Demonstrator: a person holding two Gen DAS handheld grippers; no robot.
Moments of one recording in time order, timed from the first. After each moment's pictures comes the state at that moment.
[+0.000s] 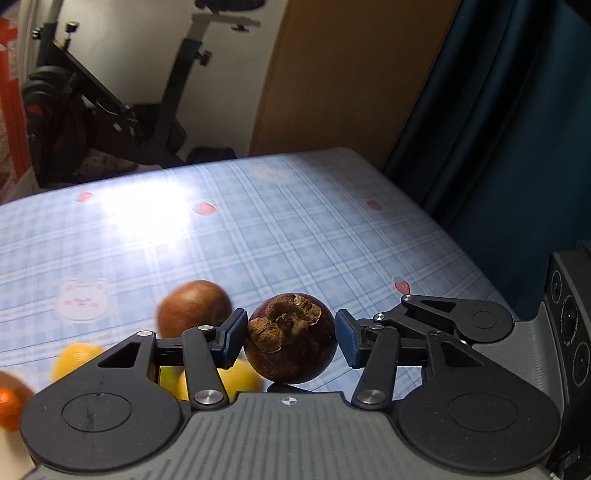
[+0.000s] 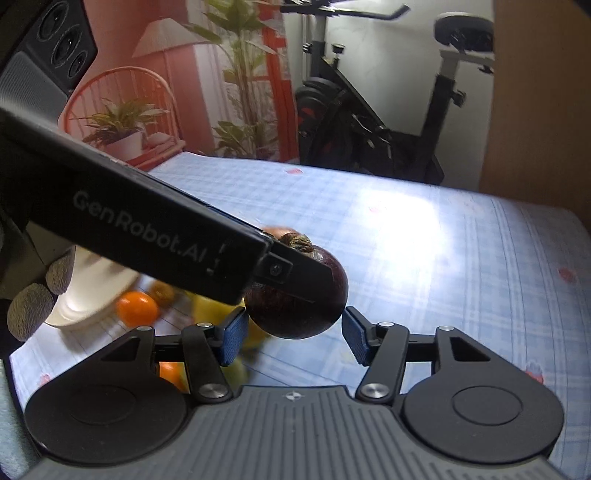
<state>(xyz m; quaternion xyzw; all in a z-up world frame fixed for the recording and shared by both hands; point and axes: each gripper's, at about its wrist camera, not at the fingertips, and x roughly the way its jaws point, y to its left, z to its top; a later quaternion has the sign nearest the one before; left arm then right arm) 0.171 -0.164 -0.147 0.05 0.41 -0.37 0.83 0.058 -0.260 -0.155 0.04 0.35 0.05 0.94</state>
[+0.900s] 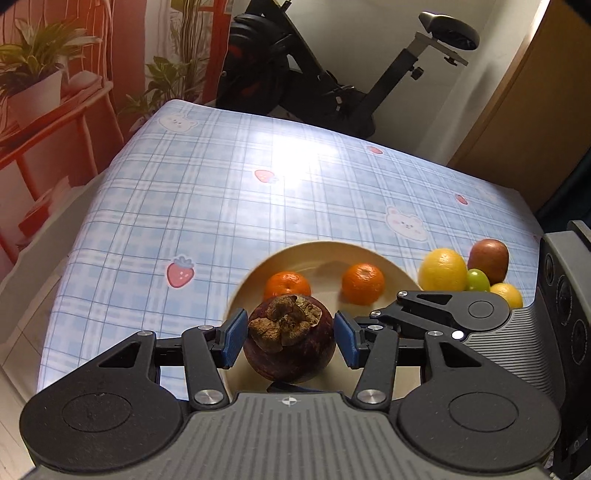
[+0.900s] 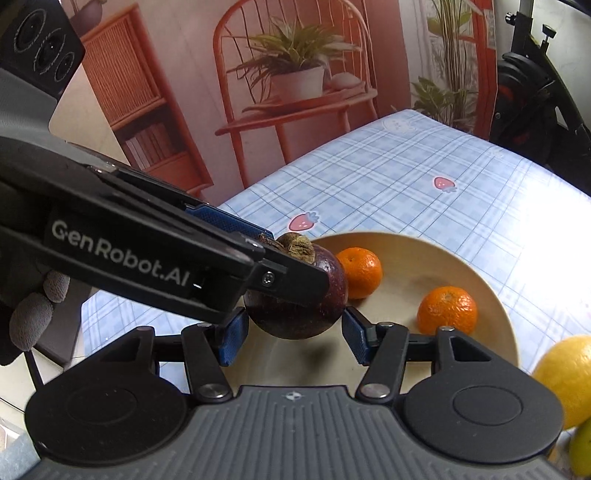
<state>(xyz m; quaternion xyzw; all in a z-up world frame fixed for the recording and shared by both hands) 0.196 0.109 -0.171 -0.03 0.46 -0.17 0.87 0.202 -0.008 -0.200 0.00 0.41 0.26 0.87</state>
